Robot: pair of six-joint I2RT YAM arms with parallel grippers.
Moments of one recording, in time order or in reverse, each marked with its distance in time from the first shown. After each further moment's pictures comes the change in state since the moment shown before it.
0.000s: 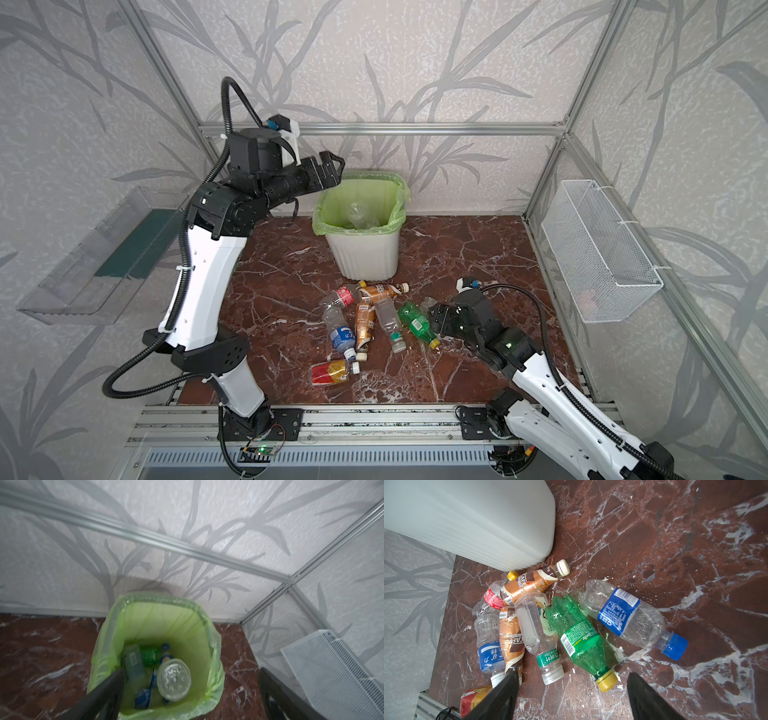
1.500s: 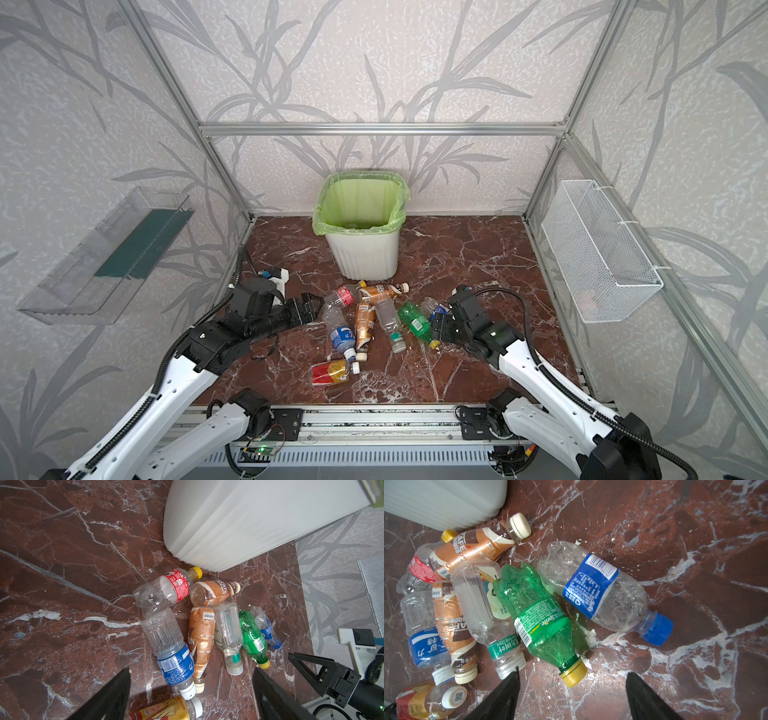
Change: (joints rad) left arm 0.002 -0.905 -1.524 0.287 0.112 -0.237; right arm -0.048 0.169 -0.053 -0.005 -0.050 -0.104
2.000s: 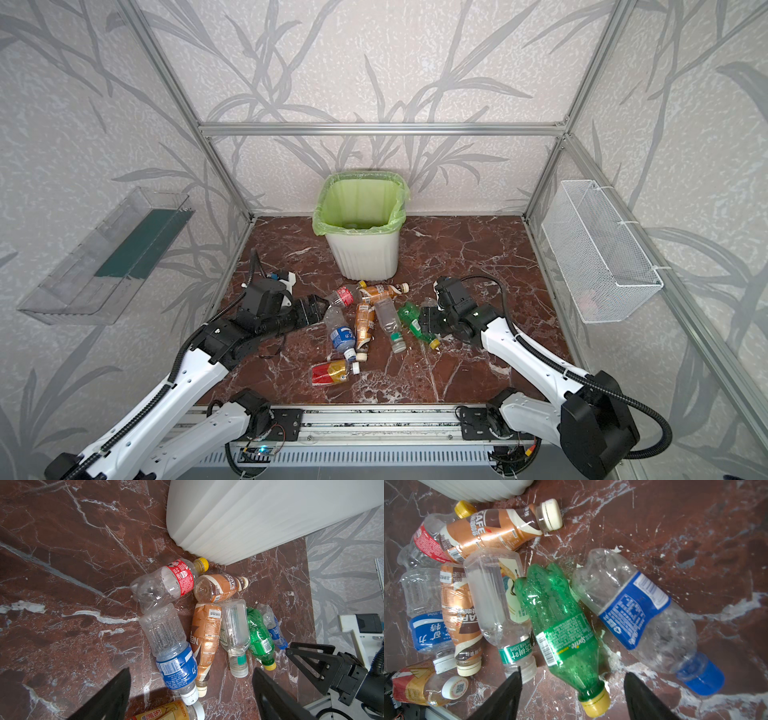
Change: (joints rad) left arm 0.000 0.045 -0.063 0.072 0.019 -0.027; right arm 0.001 0.228 0.109 0.087 -0.117 -0.148
